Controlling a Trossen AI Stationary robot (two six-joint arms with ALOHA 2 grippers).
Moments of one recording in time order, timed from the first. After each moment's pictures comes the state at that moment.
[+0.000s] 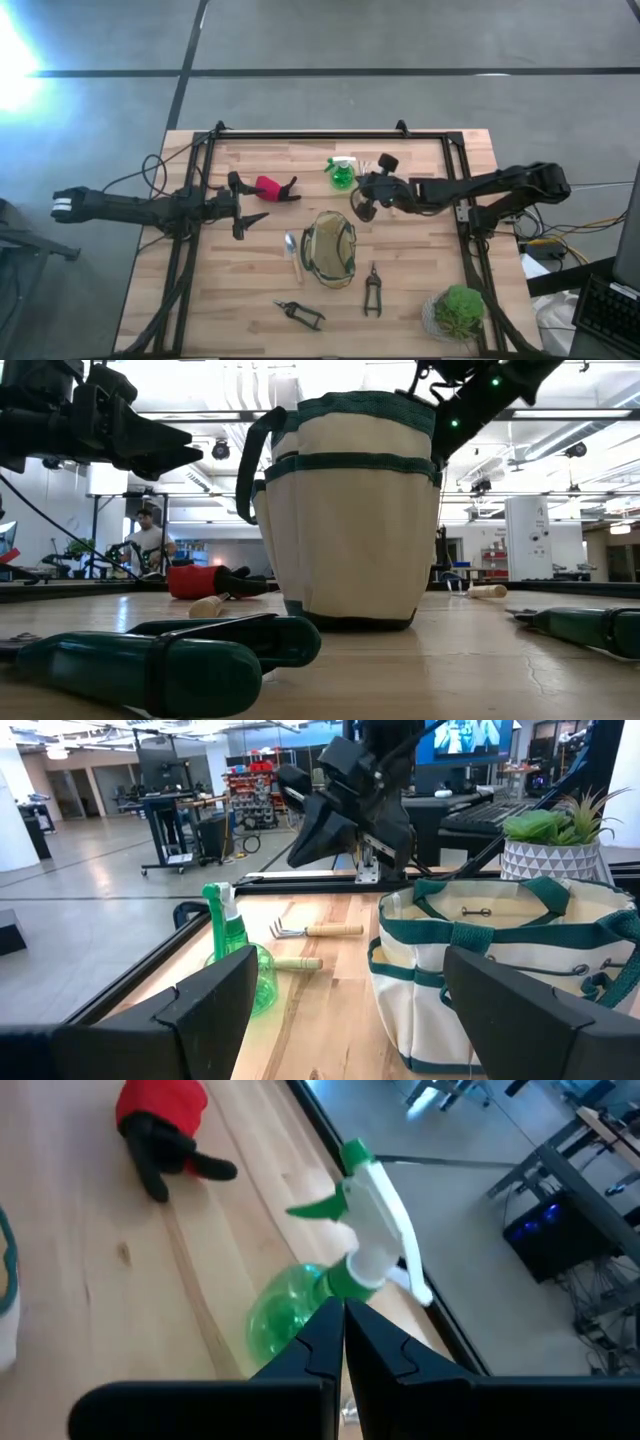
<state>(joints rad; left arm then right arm) 0.03 0.52 0.09 0.47 -0.13 0.08 -0.04 1.39 0.82 -0.05 0.60 -0.08</state>
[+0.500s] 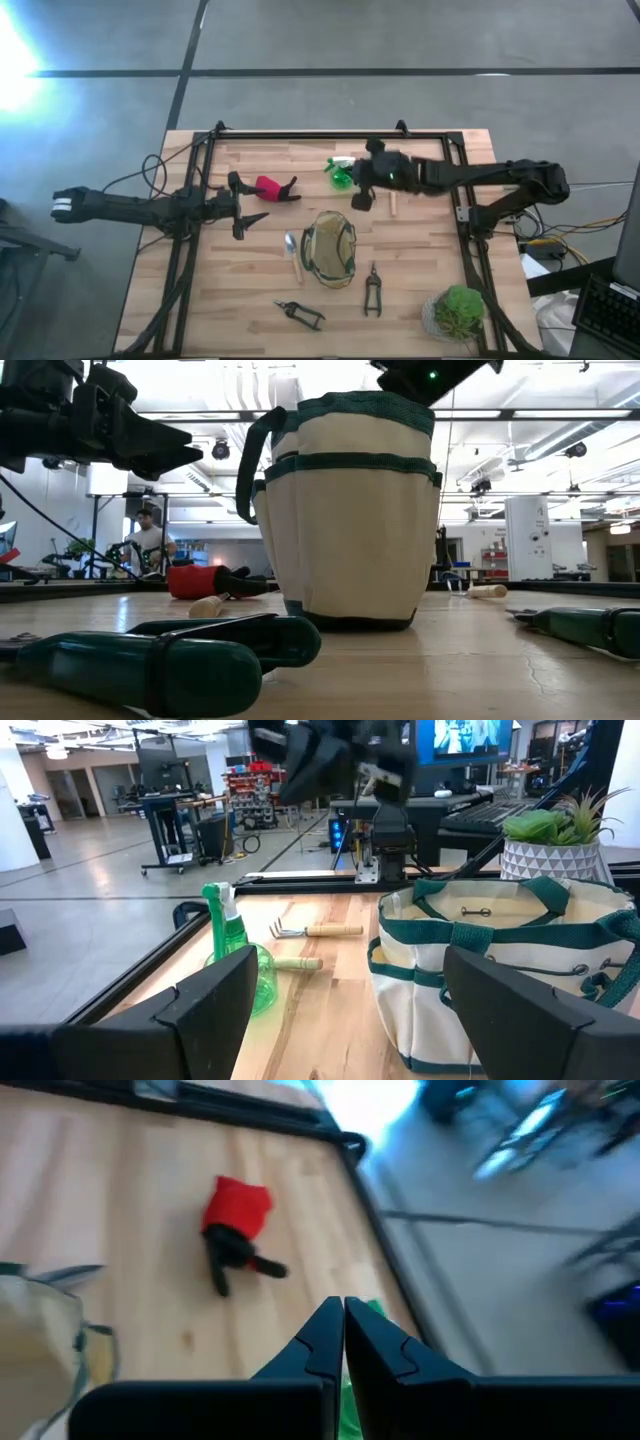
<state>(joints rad) 0.03 0.52 0.09 0.47 -0.13 0.08 -0.15 1.39 1.09 -0.23 0.25 -0.20</state>
